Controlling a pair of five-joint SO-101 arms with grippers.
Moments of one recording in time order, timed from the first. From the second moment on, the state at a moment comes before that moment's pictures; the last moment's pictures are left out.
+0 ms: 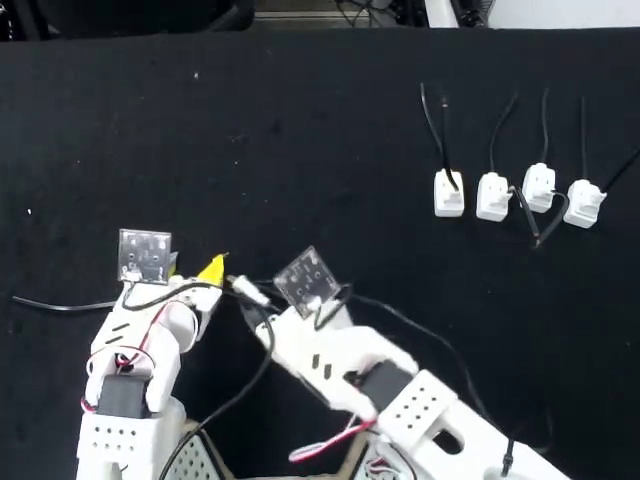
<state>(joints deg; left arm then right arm) -0.4 -104.0 96.1 45.9 -1.5 -43.4 -65.0 91.1 14.7 -3.6</state>
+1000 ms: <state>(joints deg) -8.3 -90.1 90.4 43.5 -2.9 -37.5 -45.1 69.7 35.1 -2.7</state>
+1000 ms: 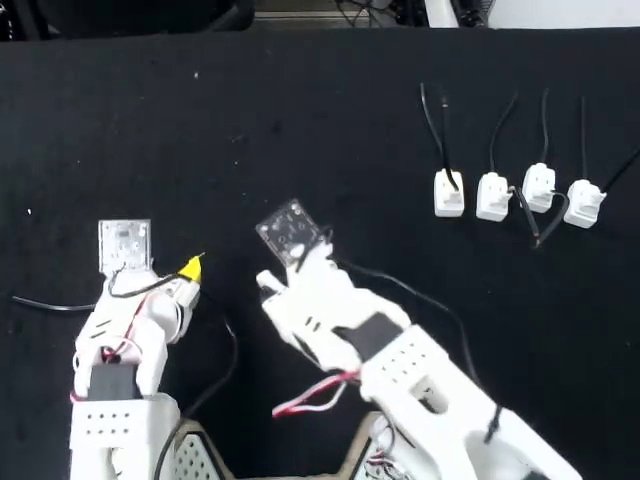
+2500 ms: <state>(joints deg) -10.8 -8.1 40.8 57.4 -5.8 -27.1 -36.8 64.5 35.1 -2.8</state>
